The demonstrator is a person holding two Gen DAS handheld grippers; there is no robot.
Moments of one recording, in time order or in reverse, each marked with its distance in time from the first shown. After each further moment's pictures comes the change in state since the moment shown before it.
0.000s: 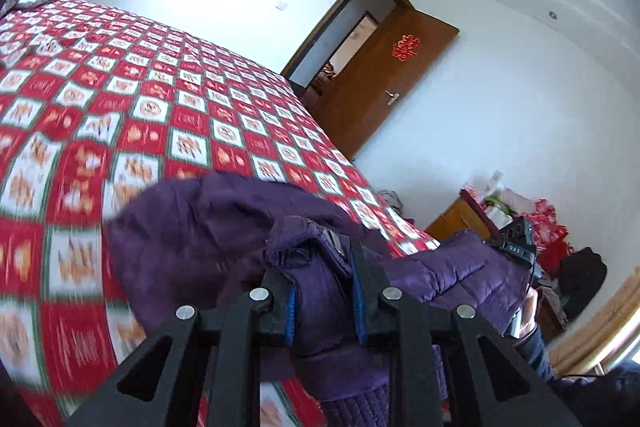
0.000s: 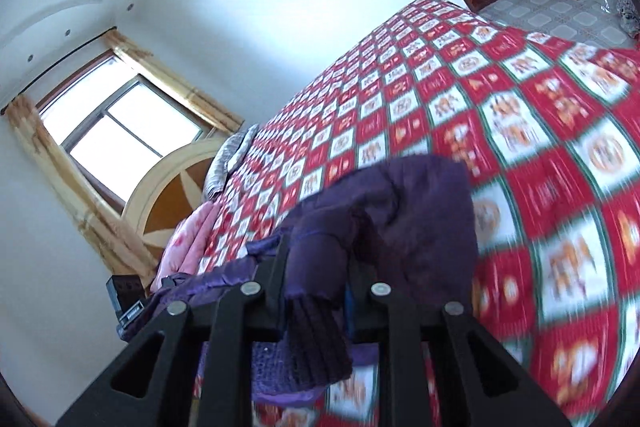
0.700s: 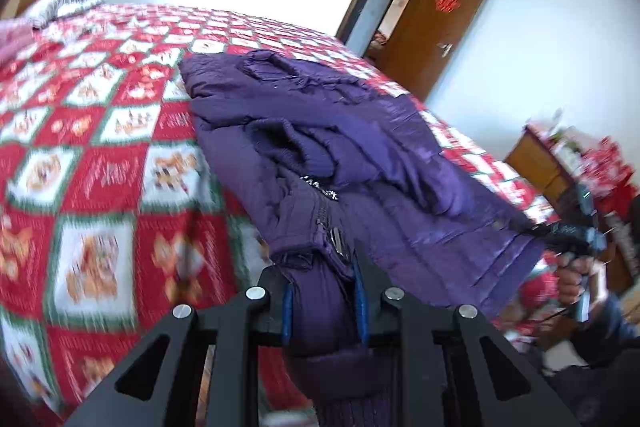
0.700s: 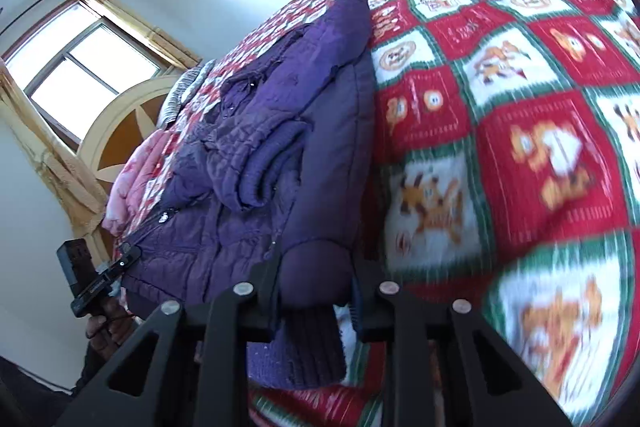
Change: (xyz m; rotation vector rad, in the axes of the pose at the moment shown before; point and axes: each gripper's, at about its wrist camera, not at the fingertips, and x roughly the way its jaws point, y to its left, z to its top) left arm -0.043 -0.039 -0.191 0.087 0.080 0.251; right arm -0.032 -0.054 -0.164 -0.037 0.188 -0.151
